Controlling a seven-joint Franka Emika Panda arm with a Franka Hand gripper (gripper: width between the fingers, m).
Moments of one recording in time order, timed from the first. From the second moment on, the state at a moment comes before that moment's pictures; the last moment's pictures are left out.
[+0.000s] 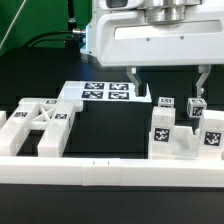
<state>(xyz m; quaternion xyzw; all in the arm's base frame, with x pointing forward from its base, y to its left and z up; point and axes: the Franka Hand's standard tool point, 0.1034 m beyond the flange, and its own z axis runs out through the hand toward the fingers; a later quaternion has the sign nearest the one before) 0.602 0.057 0.097 -0.98 0.19 -0.08 0.05</state>
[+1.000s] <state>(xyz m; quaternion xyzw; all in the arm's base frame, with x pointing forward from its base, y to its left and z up) 0.589 0.053 0.072 -0.98 0.17 -0.11 0.03</state>
